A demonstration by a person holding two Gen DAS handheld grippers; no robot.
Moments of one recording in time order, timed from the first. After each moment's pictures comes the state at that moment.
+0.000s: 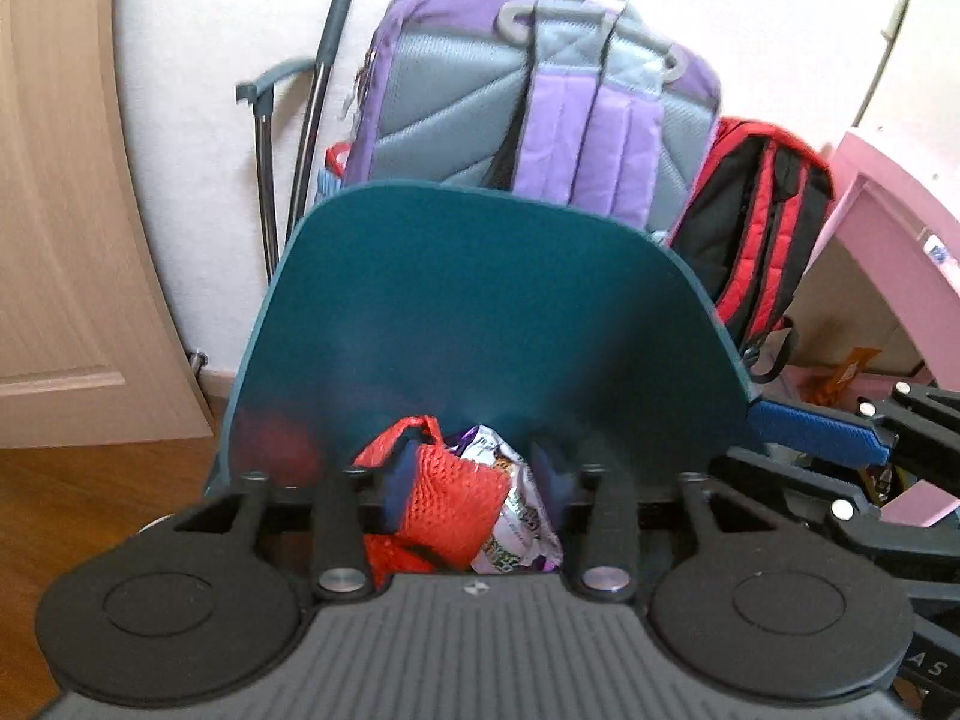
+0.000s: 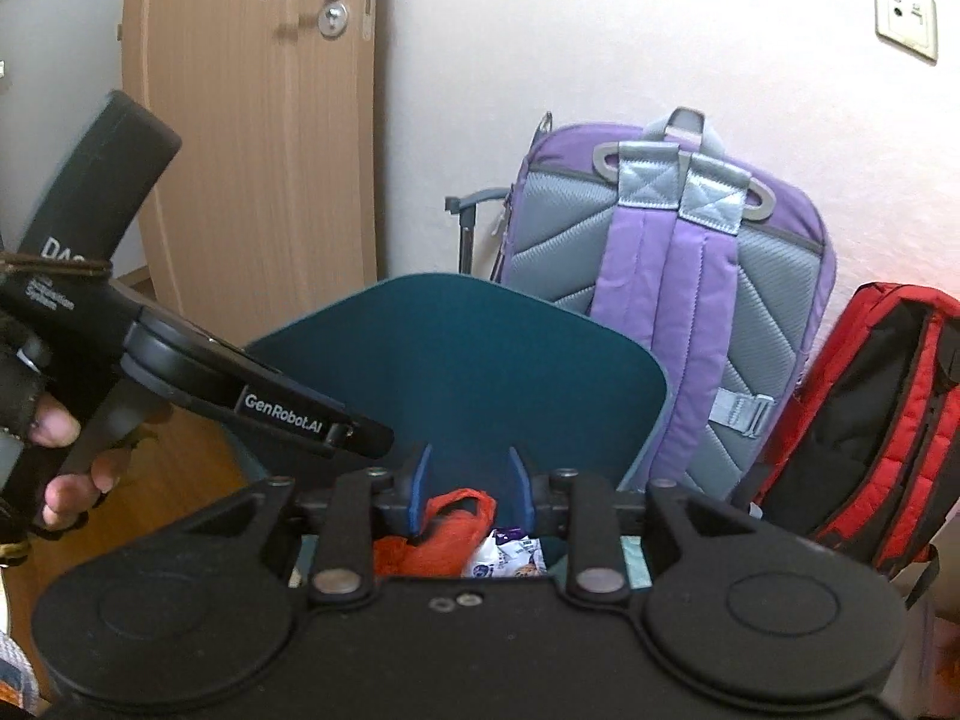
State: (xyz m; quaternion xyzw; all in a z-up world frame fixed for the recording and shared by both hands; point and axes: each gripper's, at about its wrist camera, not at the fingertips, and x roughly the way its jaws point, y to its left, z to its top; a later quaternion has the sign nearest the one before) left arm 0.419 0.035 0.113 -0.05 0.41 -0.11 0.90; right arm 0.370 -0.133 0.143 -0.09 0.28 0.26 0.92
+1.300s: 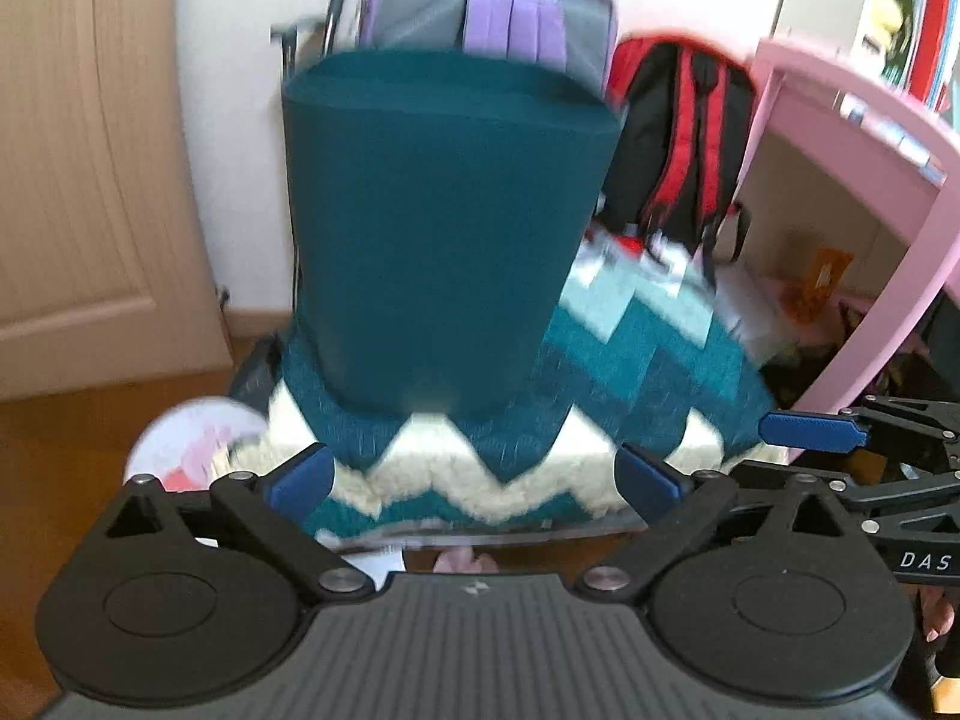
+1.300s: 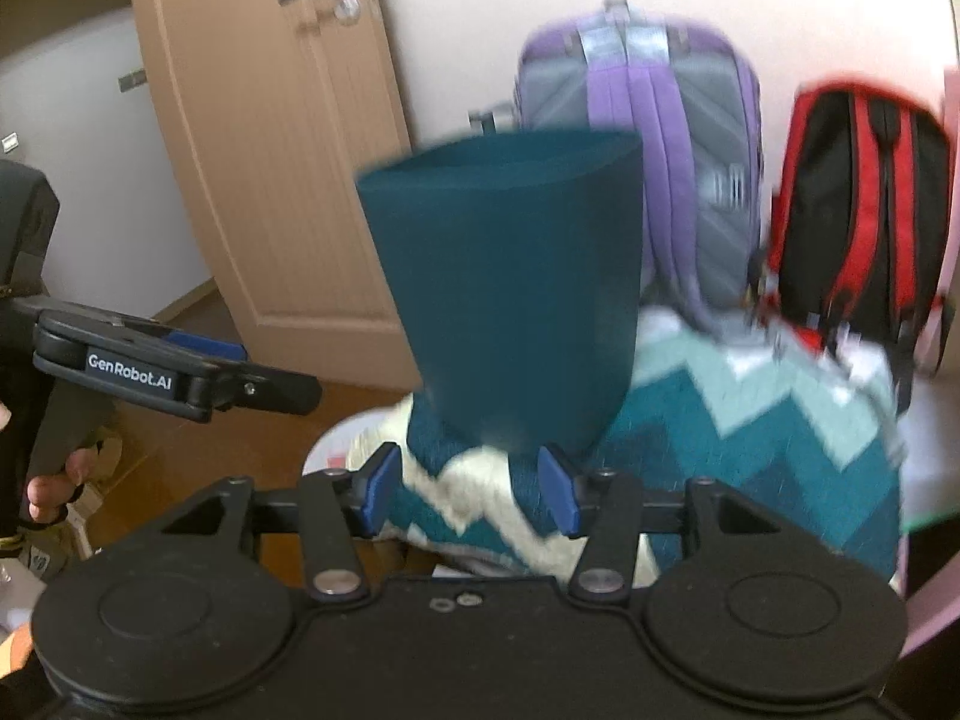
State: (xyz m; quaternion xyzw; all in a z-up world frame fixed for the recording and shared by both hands) left arm 0.209 0.022 0.031 -0.02 0.41 -0.10 0.91; right arm 0.197 -0.204 0.038 0.02 0.36 0.27 0.90
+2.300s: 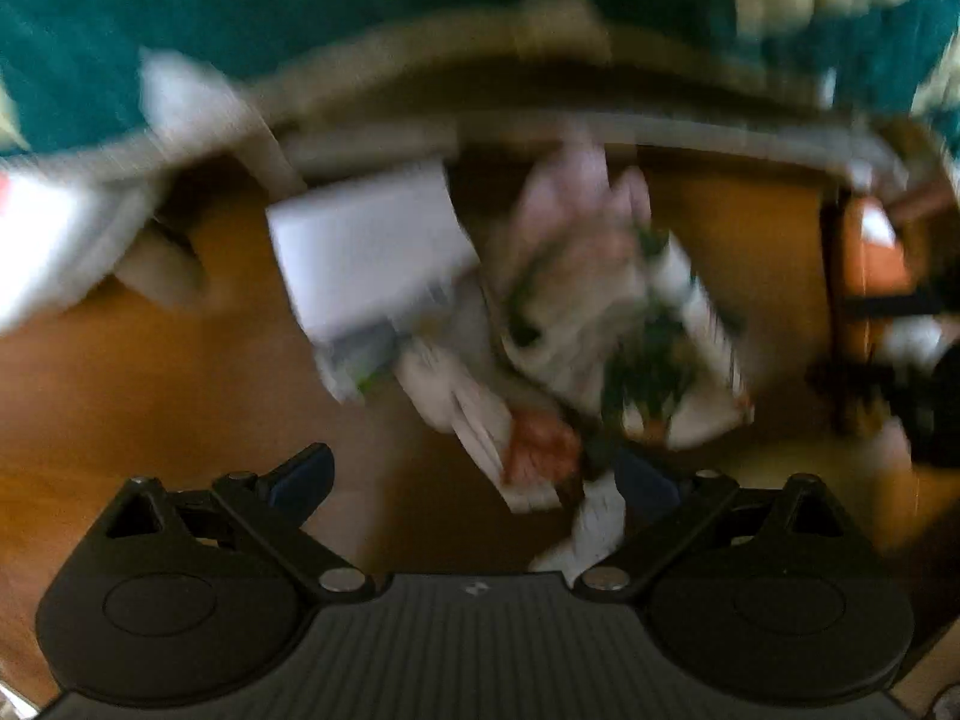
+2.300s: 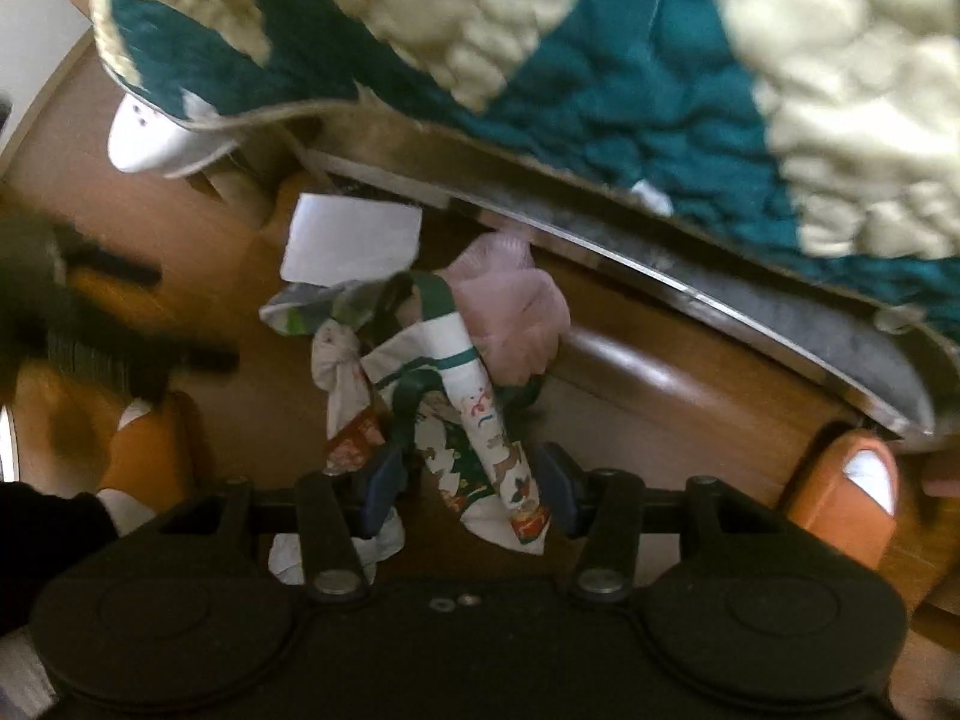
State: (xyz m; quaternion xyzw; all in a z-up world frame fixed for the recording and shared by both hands) left arm 0.268 0.035 -0.375 0.04 0.70 -0.09 0.70; right arm 0.271 -0.167 -0.335 -0.04 0.65 0.22 0.73
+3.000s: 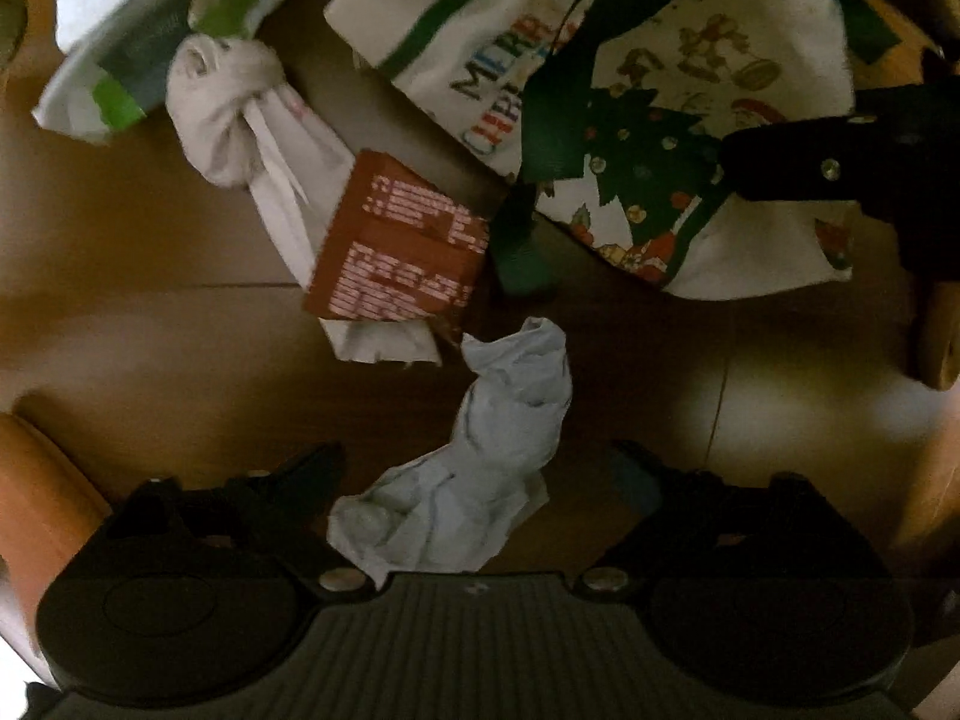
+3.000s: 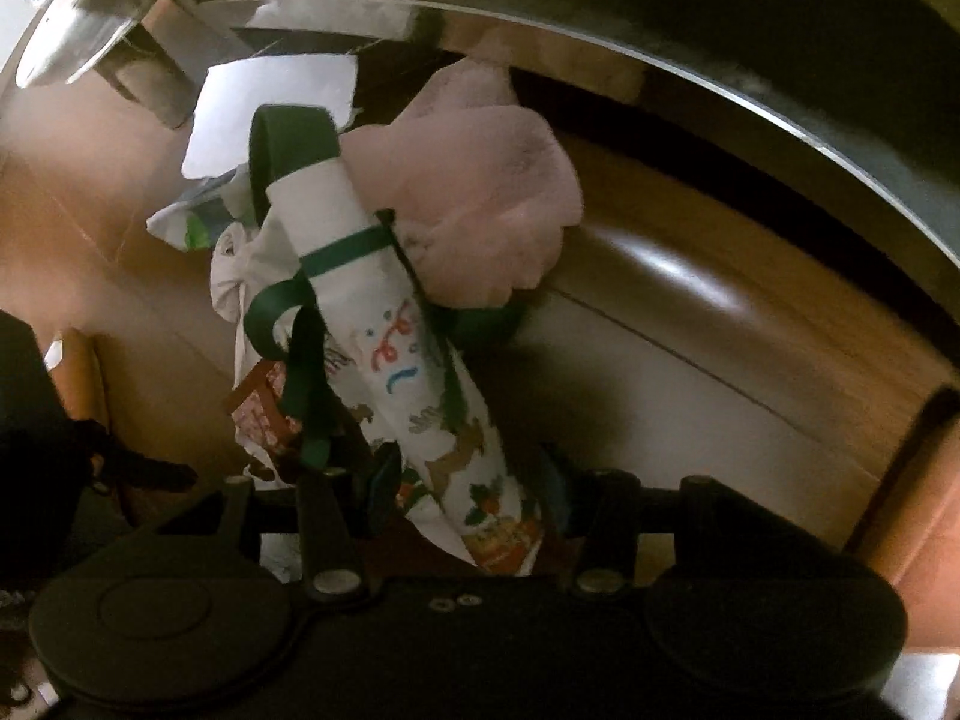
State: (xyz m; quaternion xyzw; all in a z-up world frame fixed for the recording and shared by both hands) left arm 0.205 -0.033 -0.524 0.00 0.81 -0.04 0.59; right arm 0.274 -0.166 -0.449 -0.05 0.70 0.23 0.67
